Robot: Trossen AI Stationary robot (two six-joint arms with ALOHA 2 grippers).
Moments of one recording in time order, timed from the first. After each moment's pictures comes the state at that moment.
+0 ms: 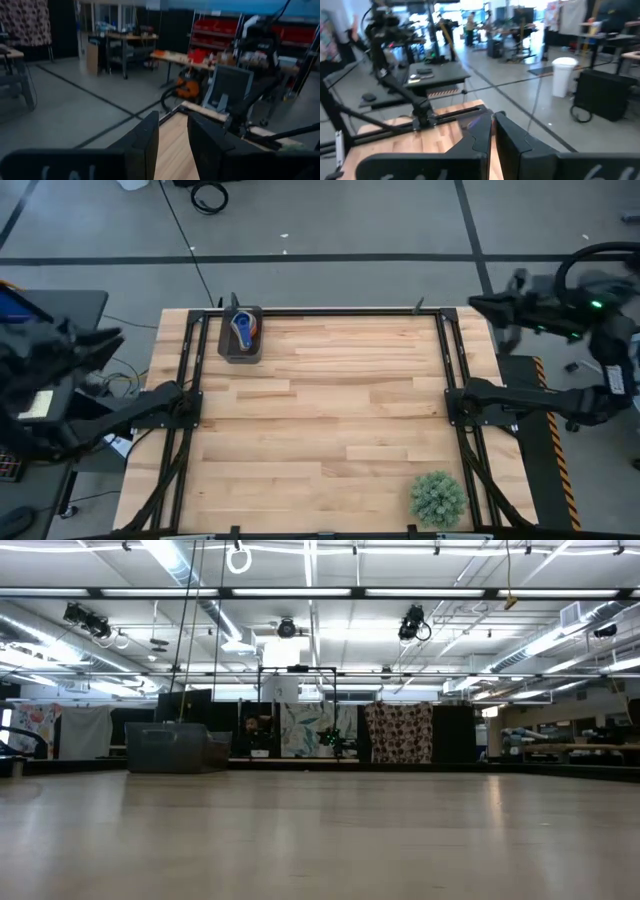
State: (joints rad) left arm 0.75 0.52 1.74 -1.25 0.14 -0.10; right arm -0.54 0.68 1.52 -0.90 -0.21 0.02
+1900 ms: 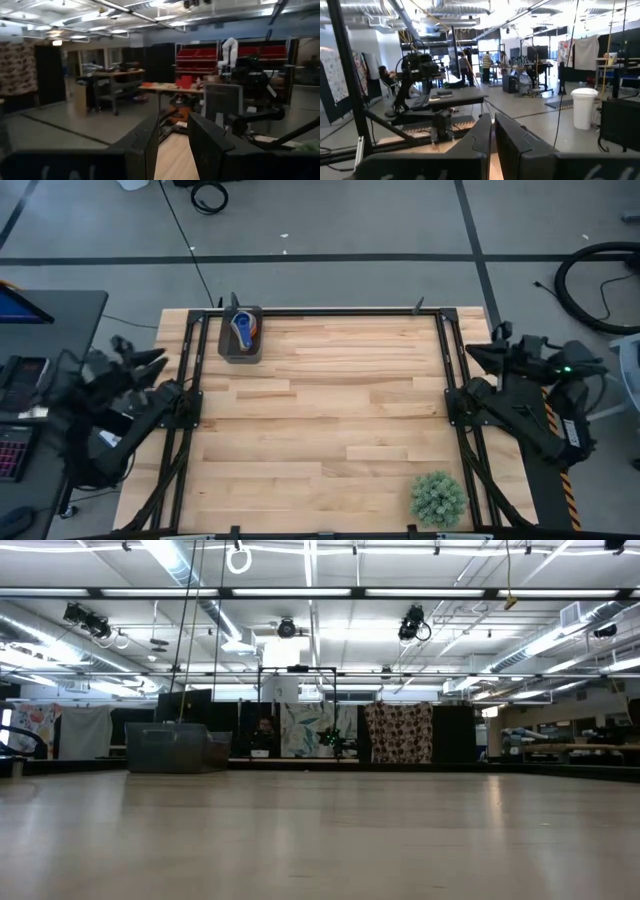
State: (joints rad) left arm 0.99 0.01 0.98 -0.75 0.44 -0.07; right arm -0.82 0.01 0.81 -0.58 -0.54 0.16
